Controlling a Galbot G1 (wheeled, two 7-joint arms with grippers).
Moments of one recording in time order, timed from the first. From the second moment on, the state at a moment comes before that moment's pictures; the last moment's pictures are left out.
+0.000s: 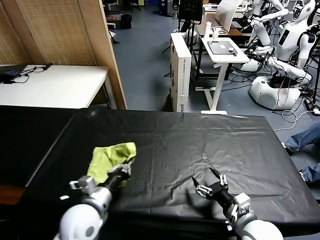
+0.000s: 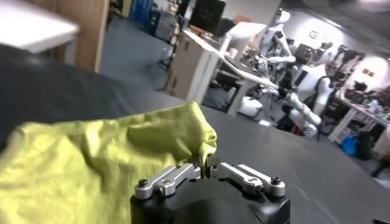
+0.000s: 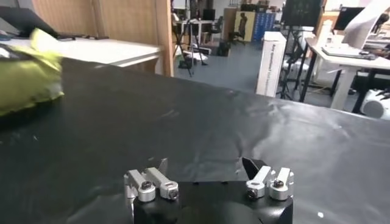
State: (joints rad) left arm 1.37 -1.14 -0.32 -2.16 -0.80 0.43 -0.27; right arm -1.52 0.94 0.36 2.16 0.43 -0.32 0.05
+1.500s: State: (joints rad) left arm 1.49 -1.15 -0.48 -2.19 -0.56 0.34 -0.18; right arm -0.99 1.14 -0.12 1.84 0.80 -0.46 0.17
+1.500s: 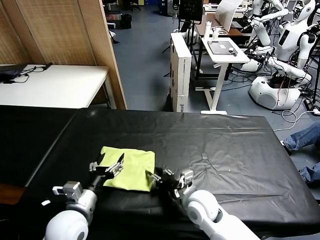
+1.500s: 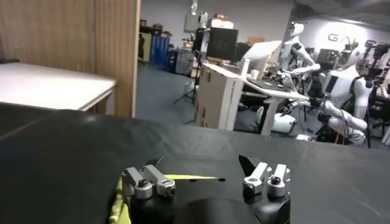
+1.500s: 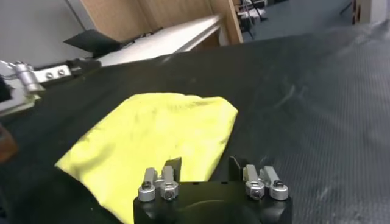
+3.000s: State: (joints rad) left arm 1.49 -1.11 -0.49 -2.13 -0.56 0.17 -0.20; right arm -1.18 0.89 0.22 2.05 0.69 -0.60 0.19
